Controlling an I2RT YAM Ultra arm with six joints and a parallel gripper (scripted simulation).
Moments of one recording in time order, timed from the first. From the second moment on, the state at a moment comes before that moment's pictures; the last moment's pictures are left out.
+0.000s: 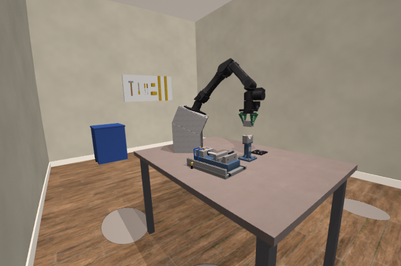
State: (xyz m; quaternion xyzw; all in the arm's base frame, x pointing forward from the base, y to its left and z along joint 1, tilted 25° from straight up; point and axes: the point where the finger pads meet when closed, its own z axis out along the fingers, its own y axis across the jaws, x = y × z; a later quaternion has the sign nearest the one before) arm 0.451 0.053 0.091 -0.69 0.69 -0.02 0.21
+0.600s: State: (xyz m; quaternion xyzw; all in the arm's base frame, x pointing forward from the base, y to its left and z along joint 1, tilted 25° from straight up) arm 0.448 0.059 0.088 -0.69 0.70 -0.04 0.19
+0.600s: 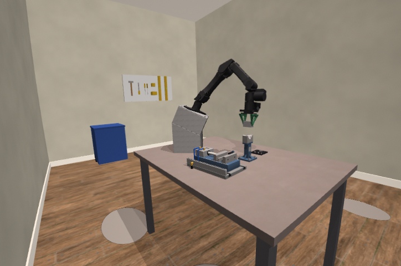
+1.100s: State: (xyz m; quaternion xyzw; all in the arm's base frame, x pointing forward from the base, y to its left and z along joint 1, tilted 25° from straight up) arm 0.447 0.062 0.086 -0.69 0.70 -0.07 0.15
